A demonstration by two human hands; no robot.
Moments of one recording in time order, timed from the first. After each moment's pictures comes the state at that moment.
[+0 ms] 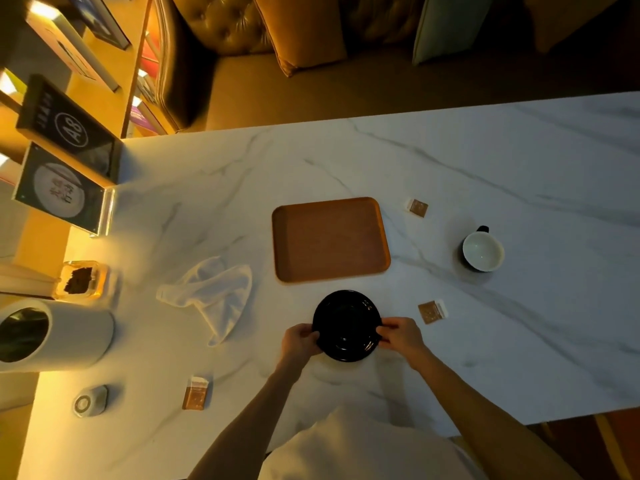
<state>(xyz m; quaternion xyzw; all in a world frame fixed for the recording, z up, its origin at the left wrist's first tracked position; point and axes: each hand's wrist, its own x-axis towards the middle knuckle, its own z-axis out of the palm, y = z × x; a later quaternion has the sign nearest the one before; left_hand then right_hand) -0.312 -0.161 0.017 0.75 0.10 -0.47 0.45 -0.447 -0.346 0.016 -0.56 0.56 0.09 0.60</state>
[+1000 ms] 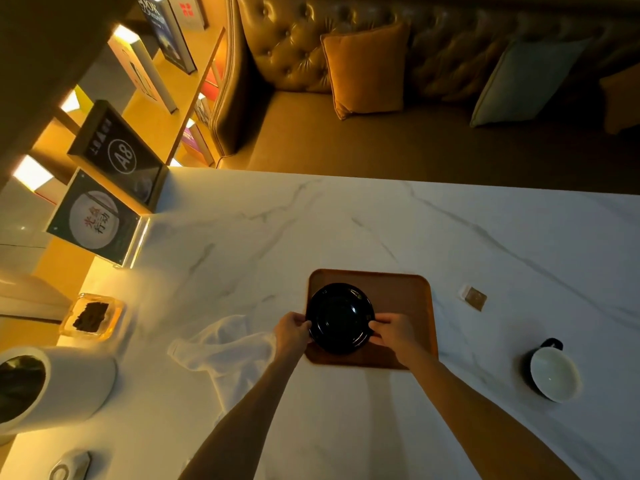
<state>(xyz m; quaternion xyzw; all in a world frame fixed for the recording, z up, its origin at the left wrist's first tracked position) -0.118 -0.218 -0.015 0.83 0.13 -0.33 0.43 -0.219 -0.411 -0.013 -0.60 0.52 0.13 0.60</state>
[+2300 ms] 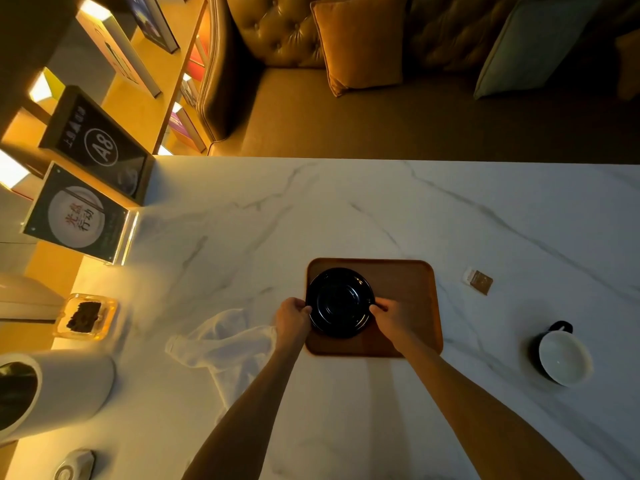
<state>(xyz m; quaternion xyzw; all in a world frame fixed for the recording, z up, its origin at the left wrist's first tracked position) -0.104 -0.231 -0.026 0.86 0.12 -0.33 0.37 -0.212 -0.408 -0.028 -0.71 0.47 0.13 0.51</state>
